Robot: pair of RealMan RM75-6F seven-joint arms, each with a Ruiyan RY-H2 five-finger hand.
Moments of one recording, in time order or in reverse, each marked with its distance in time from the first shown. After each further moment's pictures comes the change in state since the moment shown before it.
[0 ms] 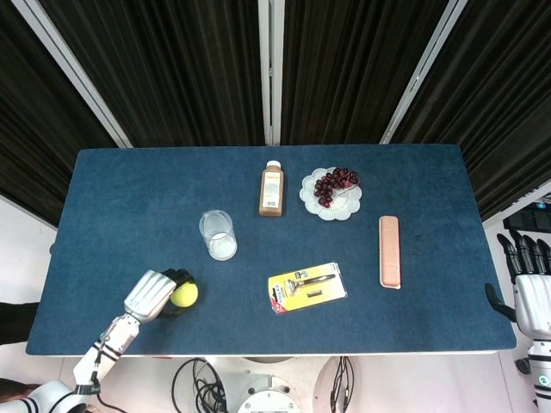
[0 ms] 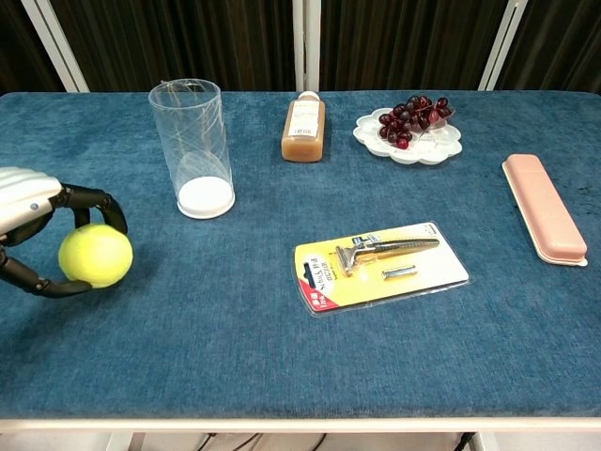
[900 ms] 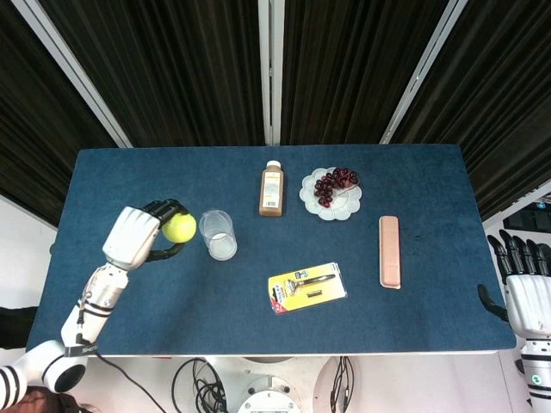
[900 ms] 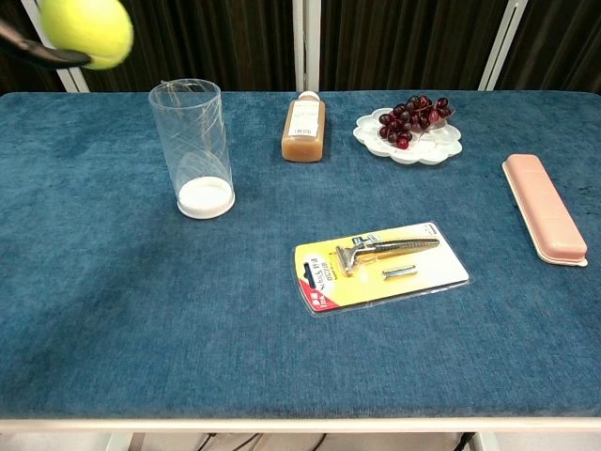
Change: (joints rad) left arm -0.145 0.209 -0.264 -0.311 -0.157 0.022 0.087; right arm 0.009 -0.015 -0.009 -0.005 -0.014 -0.015 -0.016
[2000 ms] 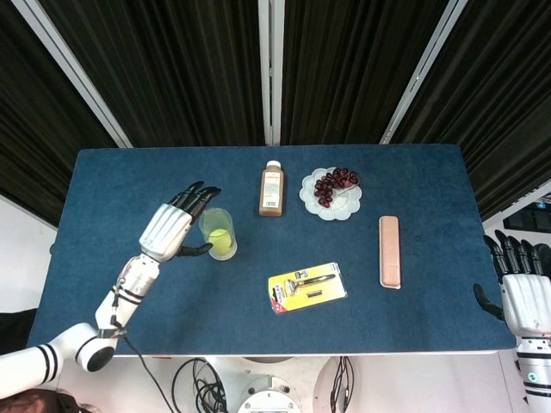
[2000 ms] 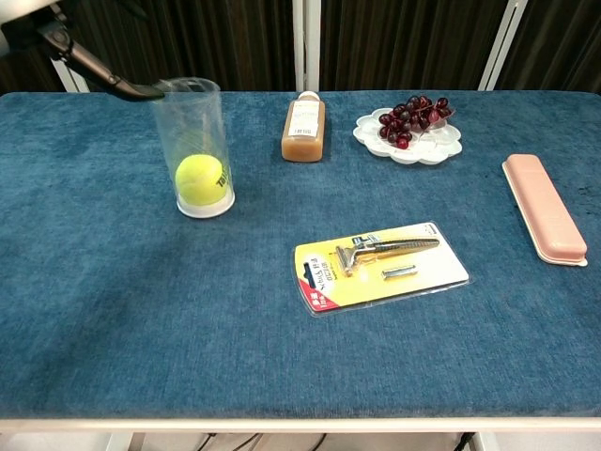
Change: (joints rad) left arm -0.104 -0.121 0.022 0.146 -0.027 -0.042 -0.146; right arm 0.008 -0.021 0.002 0.024 0.005 -0.011 0.023
